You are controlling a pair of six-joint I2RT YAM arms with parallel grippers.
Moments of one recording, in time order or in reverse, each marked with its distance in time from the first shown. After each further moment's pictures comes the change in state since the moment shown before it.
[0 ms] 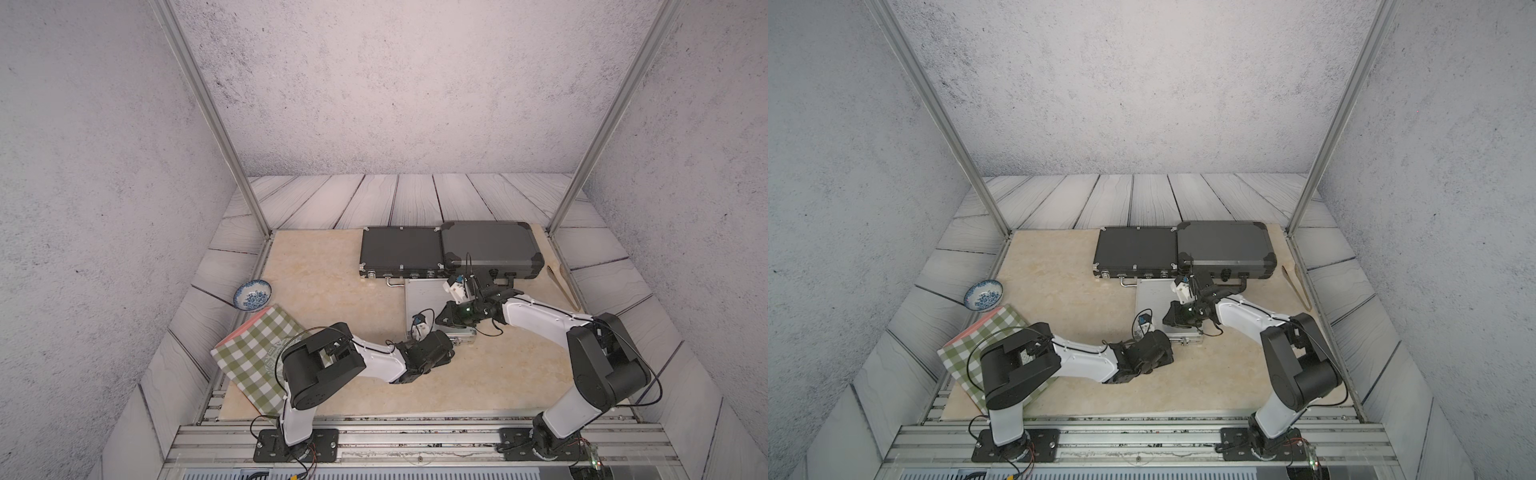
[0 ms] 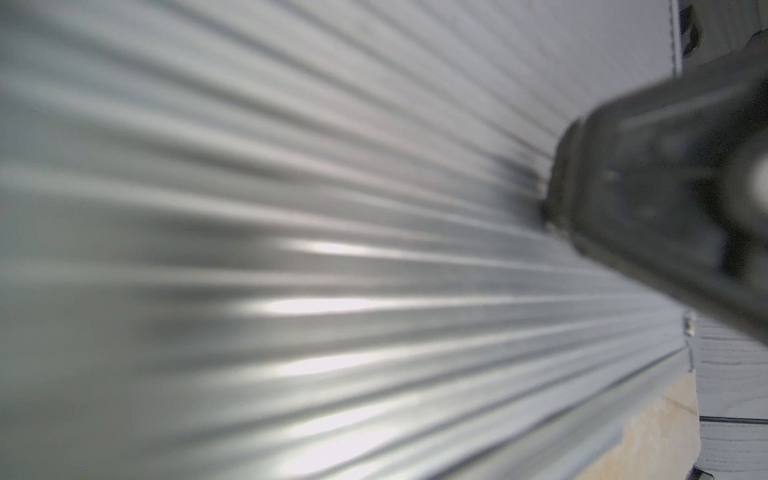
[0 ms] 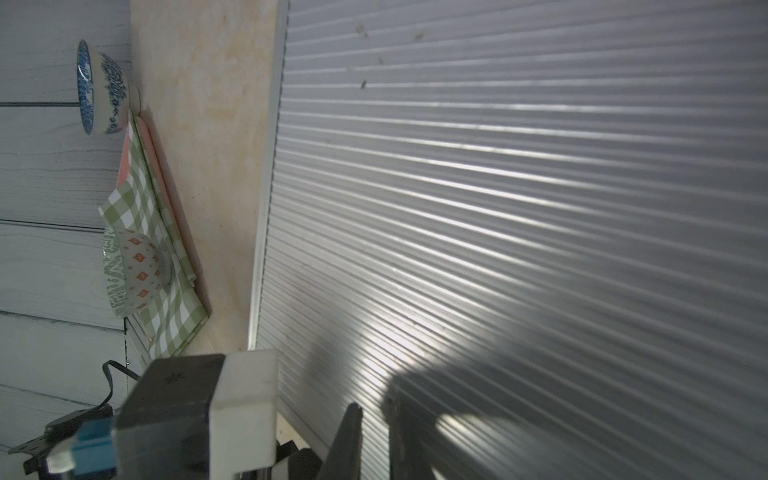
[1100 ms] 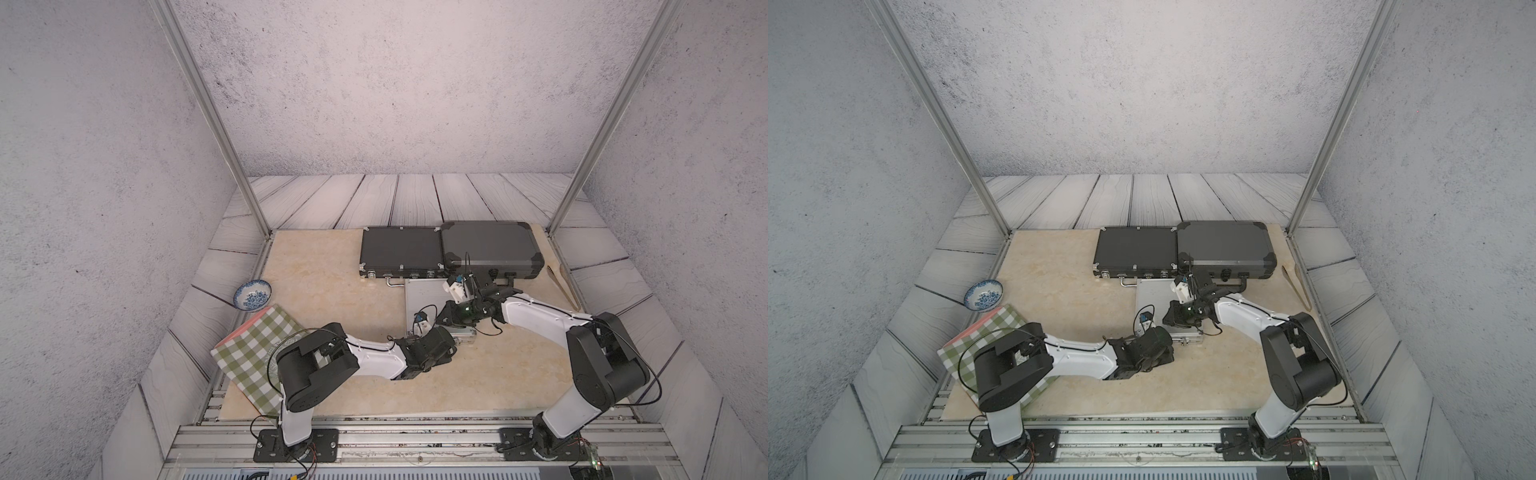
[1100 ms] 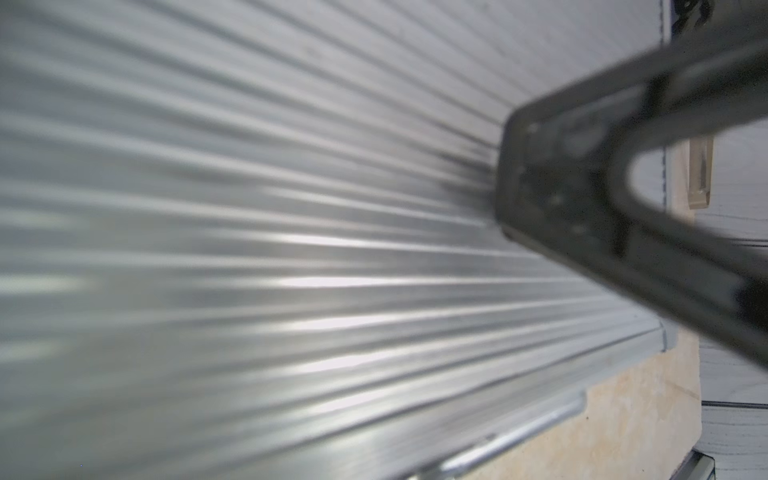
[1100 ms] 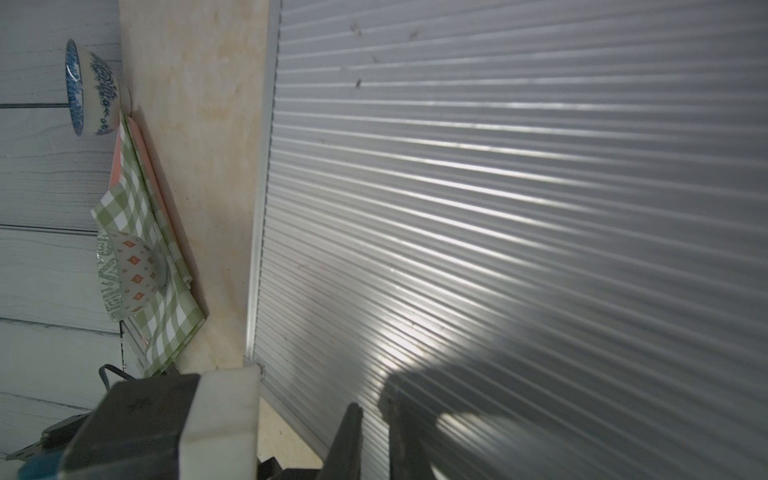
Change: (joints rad) left arm 0.005 -0.034 0.058 -0.147 0.054 0.000; right arm 0.006 0.001 0.020 -0.024 0.016 0.011
